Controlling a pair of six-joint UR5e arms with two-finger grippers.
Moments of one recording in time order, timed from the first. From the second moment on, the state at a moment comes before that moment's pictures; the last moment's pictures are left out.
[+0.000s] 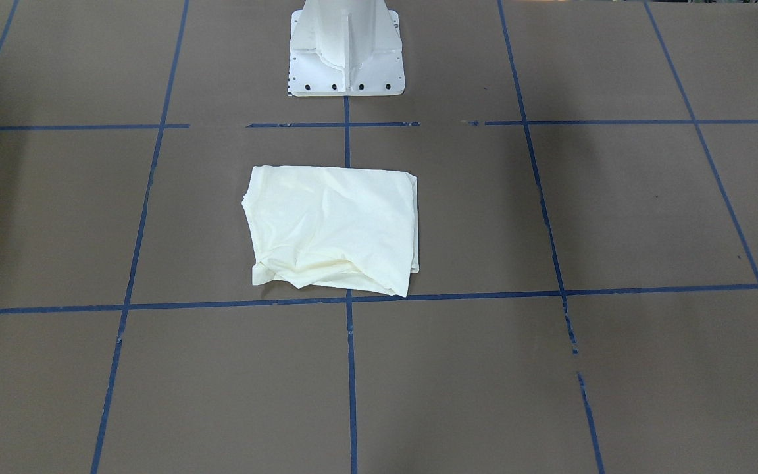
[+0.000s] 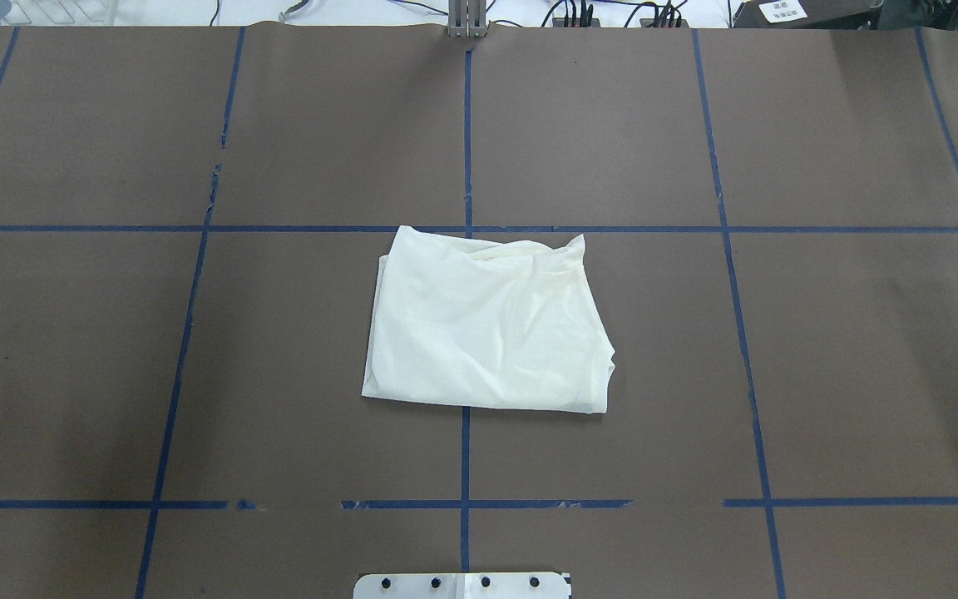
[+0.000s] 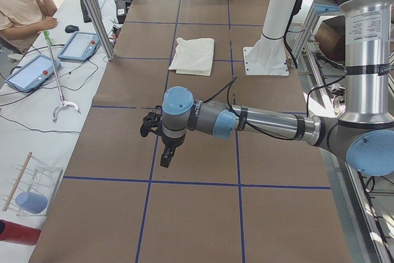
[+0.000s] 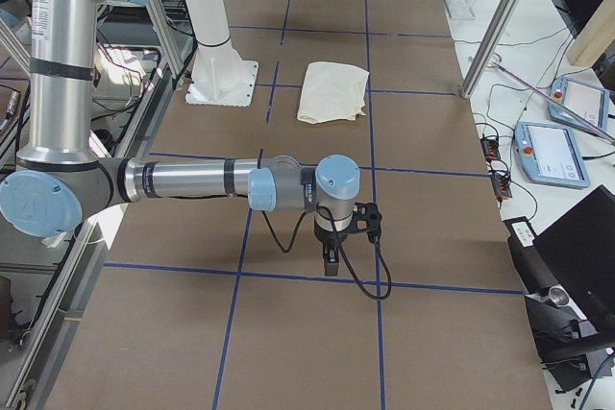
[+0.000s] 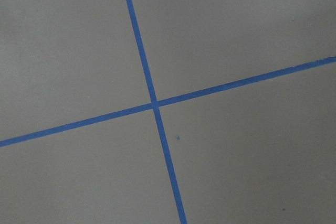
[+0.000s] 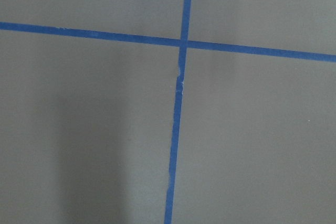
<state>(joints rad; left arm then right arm) -1.54 -1.46 -1.79 -1.72 -2.35 0.01 1.50 -1.68 1.82 -1.66 2.28 0.01</state>
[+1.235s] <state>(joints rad) -1.56 -1.37 -1.78 -1.73 -2.33 0.01 1.48 -1.64 1.84 -1.73 2.28 0.01</state>
